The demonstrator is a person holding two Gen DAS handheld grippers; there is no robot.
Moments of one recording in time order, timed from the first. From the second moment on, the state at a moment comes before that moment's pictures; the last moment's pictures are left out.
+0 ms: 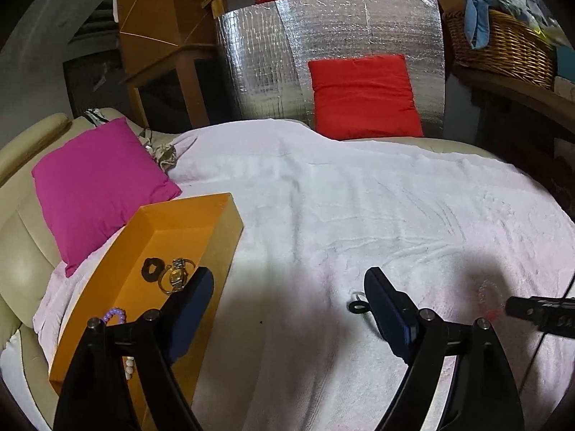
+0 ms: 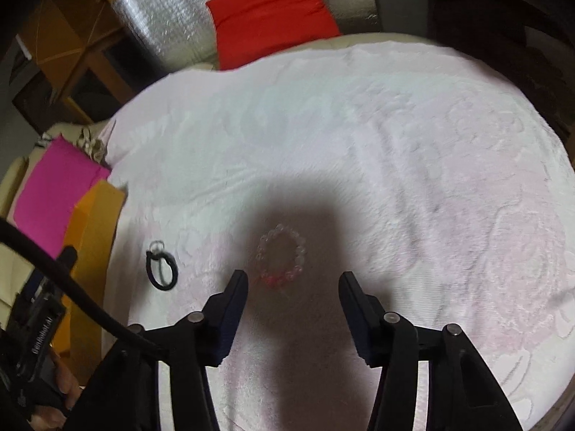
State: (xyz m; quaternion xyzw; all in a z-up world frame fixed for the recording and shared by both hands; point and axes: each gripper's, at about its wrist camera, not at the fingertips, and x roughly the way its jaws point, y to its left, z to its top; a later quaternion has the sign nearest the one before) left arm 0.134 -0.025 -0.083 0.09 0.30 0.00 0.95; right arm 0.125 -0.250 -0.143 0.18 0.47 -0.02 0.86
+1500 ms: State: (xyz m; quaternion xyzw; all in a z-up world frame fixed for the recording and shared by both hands) left arm 0.153 -0.044 -0.122 0.04 0.41 -0.17 0.90; right arm 0.122 -0.318 -0.162 0.28 0.43 -0.01 0.86
